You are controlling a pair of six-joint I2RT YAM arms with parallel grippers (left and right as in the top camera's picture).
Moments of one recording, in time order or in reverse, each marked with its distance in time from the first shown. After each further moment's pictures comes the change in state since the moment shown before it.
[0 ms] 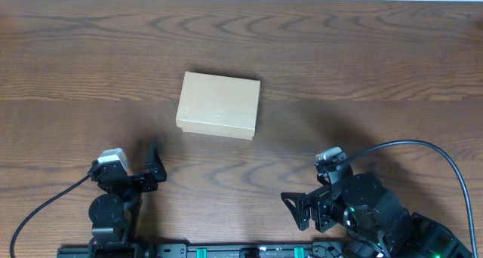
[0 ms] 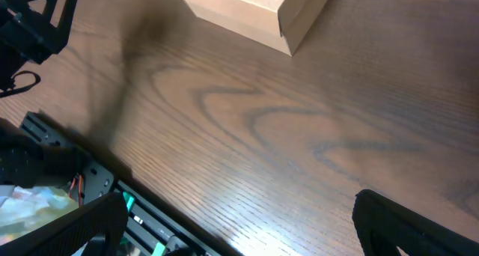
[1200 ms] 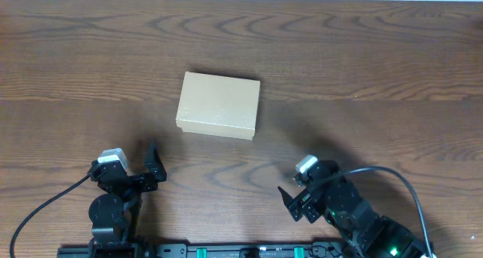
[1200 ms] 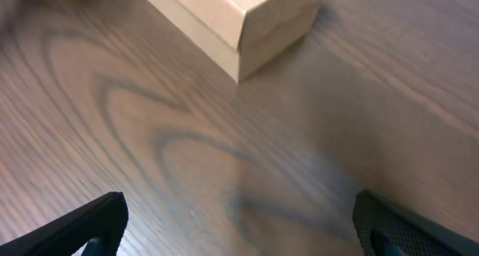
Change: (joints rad) left arm 0.000 0.000 -0.001 0.003 -0.003 0.000; right arm 0.000 -0.171 -0.480 0.438 0.177 -0.473
